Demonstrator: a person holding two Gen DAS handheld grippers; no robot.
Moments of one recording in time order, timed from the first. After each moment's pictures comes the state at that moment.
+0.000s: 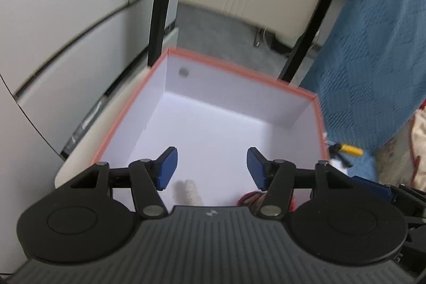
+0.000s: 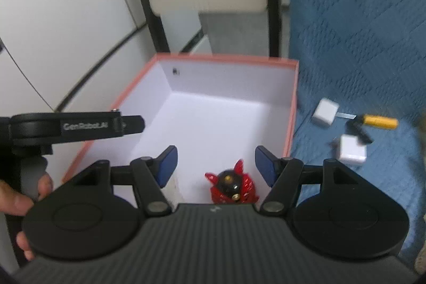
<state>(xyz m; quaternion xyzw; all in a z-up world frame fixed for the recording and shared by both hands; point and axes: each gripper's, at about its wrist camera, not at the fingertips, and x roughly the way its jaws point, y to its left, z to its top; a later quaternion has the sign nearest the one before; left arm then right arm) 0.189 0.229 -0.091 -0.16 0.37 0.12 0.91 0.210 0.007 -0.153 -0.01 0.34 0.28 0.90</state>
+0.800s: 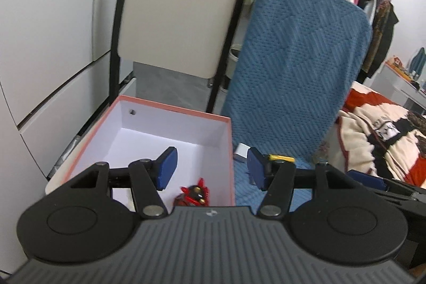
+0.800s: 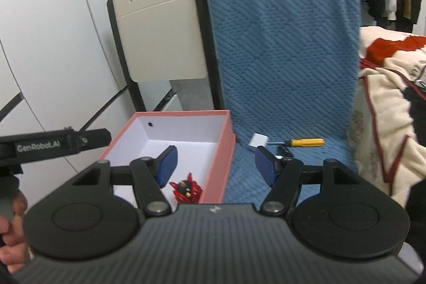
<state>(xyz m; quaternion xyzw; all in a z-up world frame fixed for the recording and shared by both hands) 0.076 0.111 -0.008 -0.12 0.27 0.05 0.95 0.114 -0.131 -0.101 0.04 0.25 0.22 0.94</state>
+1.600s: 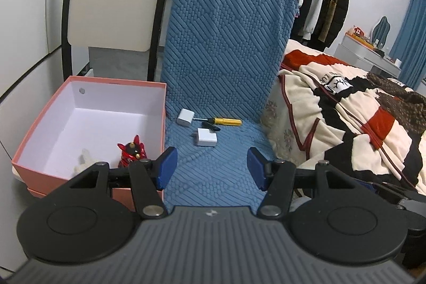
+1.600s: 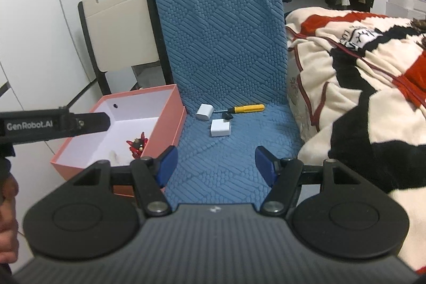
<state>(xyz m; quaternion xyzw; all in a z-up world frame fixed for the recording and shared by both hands) 0.008 0.002 -0.038 -0.08 0.29 -0.04 0.95 0.031 -0.232 -0.150 0.07 0.26 0.15 0.95</state>
